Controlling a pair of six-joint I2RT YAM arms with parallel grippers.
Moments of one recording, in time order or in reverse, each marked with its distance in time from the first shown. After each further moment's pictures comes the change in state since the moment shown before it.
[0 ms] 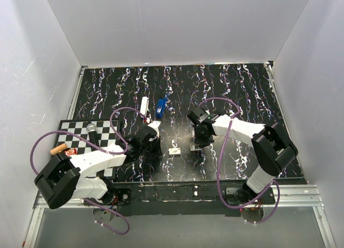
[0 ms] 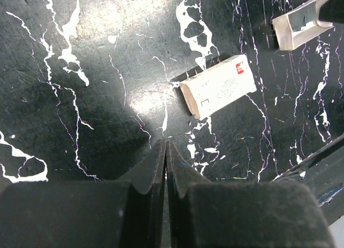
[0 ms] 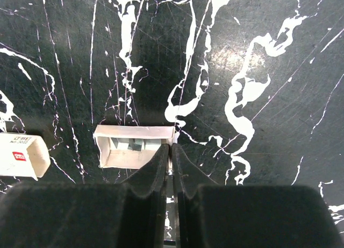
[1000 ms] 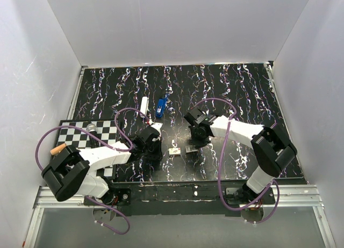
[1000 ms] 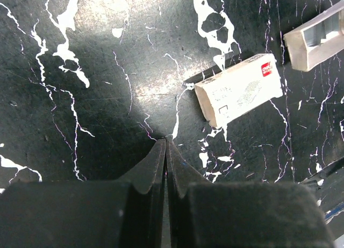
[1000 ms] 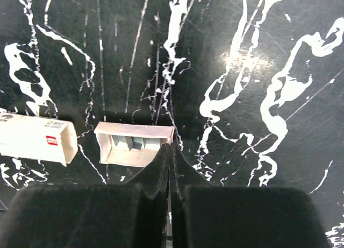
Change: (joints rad) left arm 0.000 0.102 0.006 0.027 0.002 -0.003; right arm 0.040 0.000 0.012 0.018 -0.038 0.006
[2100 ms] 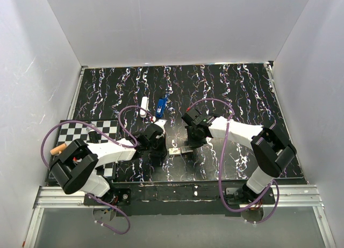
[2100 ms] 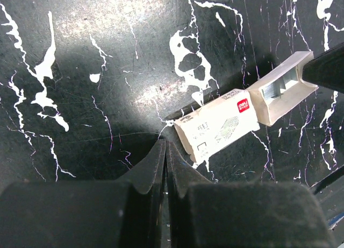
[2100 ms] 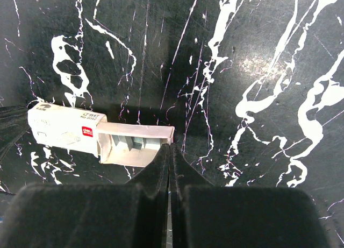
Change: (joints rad) left arm 0.000 0.097 0.042 0.105 0.008 -0.004; right arm 0.040 0.001 0.013 0.034 -0.050 0.023
